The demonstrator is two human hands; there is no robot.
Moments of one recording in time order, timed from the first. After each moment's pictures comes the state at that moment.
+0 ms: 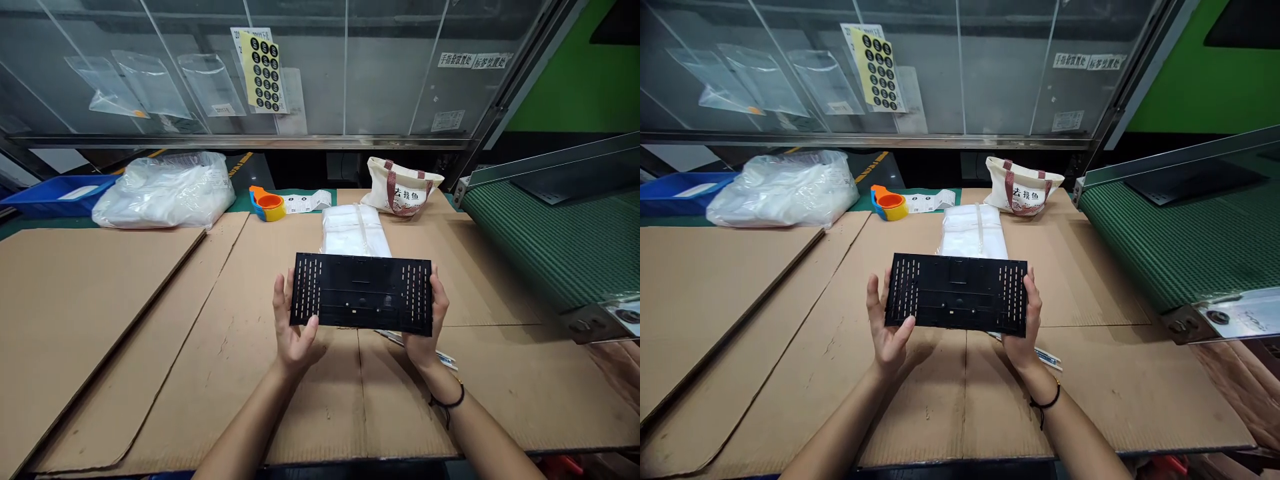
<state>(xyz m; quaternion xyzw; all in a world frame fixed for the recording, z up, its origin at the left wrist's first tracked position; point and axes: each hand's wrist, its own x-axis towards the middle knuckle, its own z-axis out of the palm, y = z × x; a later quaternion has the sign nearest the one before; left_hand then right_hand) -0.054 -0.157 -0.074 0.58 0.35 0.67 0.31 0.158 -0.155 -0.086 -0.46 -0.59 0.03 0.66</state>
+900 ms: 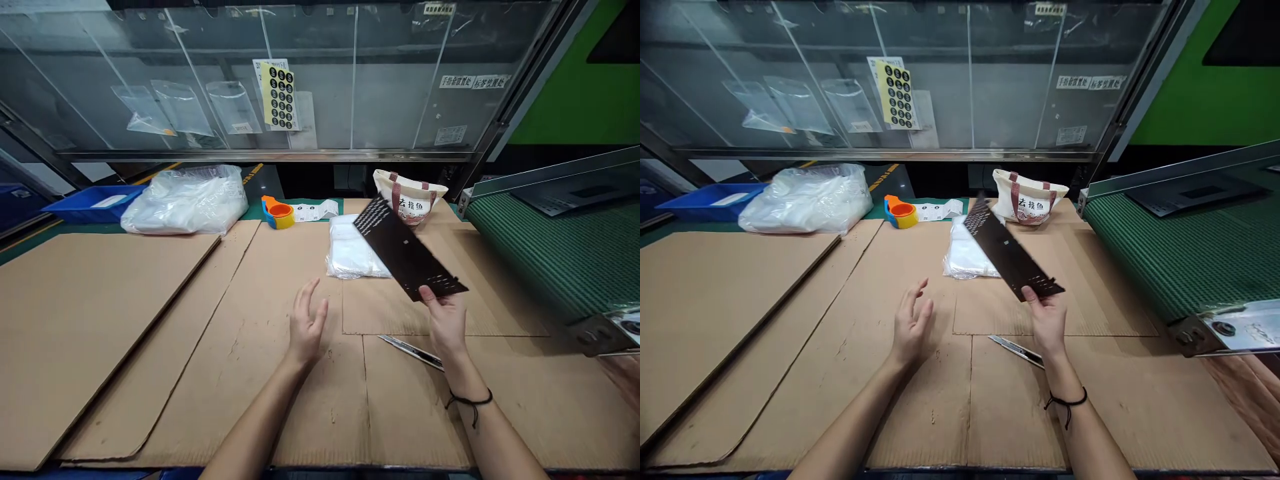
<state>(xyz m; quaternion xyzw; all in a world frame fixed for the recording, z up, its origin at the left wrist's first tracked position) -0.065 -0.137 -0.087 0.66 0.50 0.54 0.17 0.191 -0.128 -0.074 -0.48 -0.42 0.29 0.71</state>
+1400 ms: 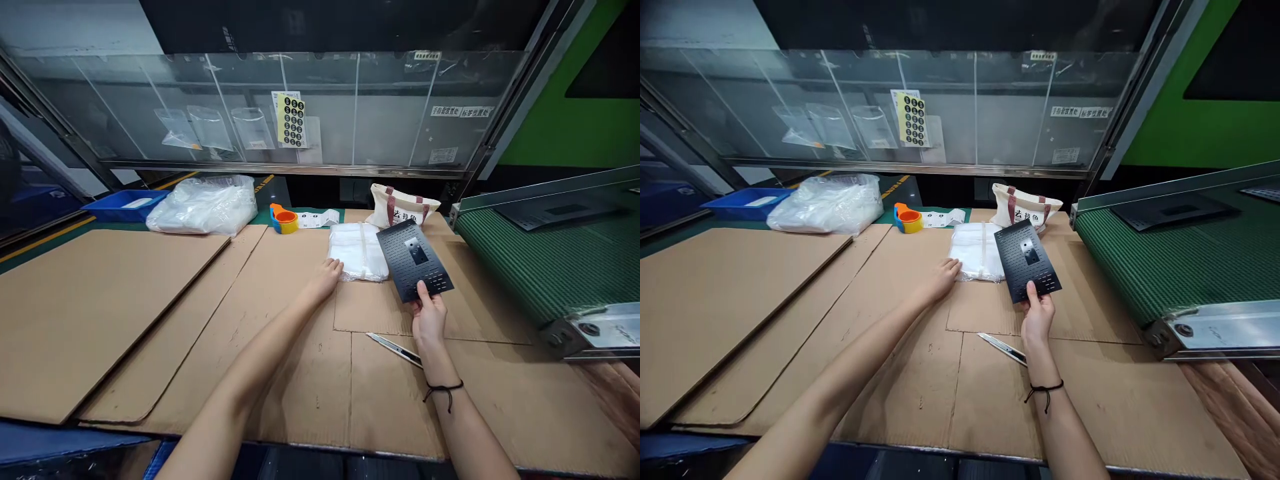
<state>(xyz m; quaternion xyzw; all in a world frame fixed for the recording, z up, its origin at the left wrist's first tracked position) -0.033 -0.026 -0.083 0.86 0.47 0.22 -0.05 0.198 -0.115 -0.076 -0.48 -0.18 0.40 0.76</state>
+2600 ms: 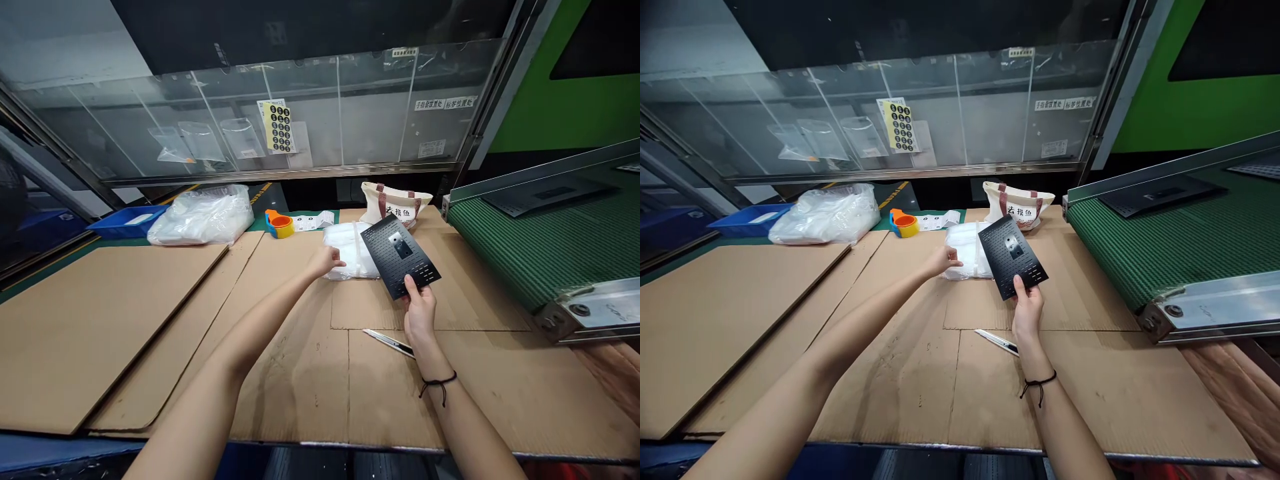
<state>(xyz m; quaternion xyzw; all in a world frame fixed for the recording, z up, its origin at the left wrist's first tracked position) -0.021 0.019 -0.041 0.83 0.55 0.05 0.08 0.187 -0.118 -0.077 -0.46 -0.22 0.39 0.76</state>
